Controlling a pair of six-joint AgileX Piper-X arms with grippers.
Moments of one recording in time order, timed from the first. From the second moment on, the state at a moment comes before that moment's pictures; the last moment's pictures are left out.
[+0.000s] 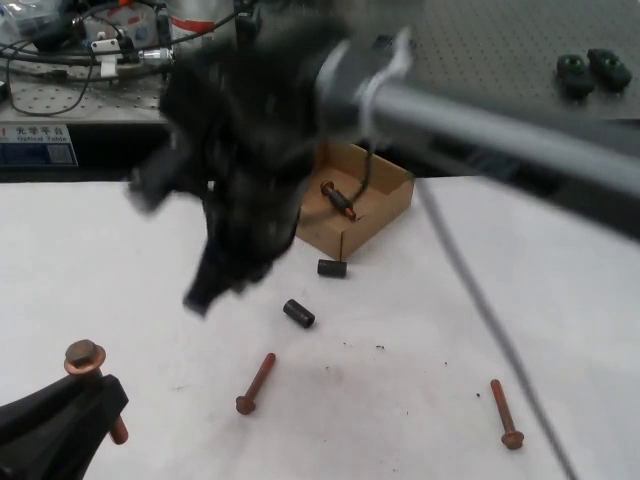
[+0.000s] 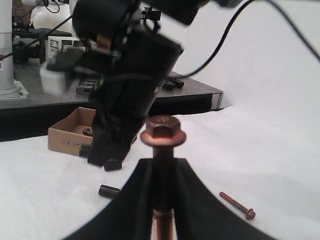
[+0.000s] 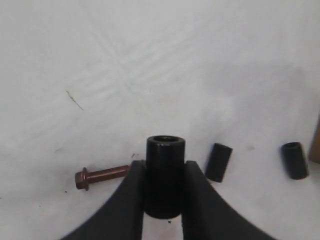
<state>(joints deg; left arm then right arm) -46.2 6.8 -4.2 2.4 -10.1 -10.5 53.5 117.3 -112.3 65.0 4.6 -13.4</state>
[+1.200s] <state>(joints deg) -46.2 33.4 -6.8 -33.7 -7.8 -9.0 58.8 58.9 -84.7 53.5 -6.2 -7.1</state>
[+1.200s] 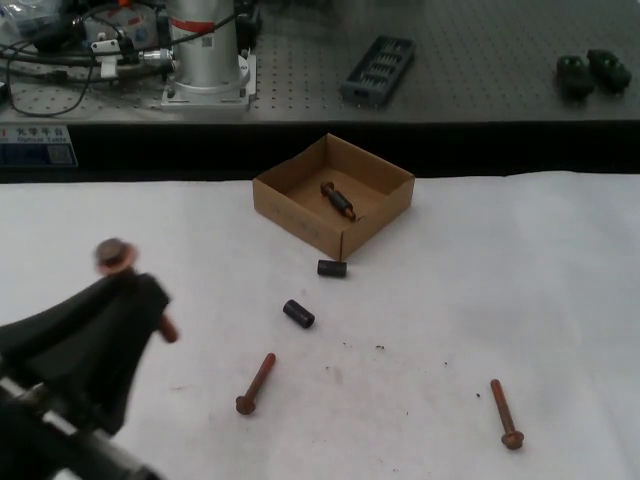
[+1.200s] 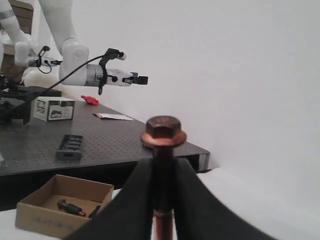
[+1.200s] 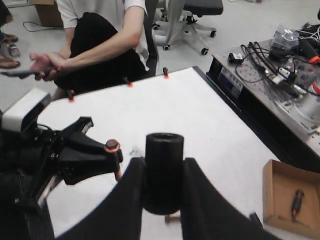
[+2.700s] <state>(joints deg) -30.2 73.9 -21.2 -57.5 23.7 -9.9 35.7 90.6 -16.1 -67.3 -31.5 -1.3</state>
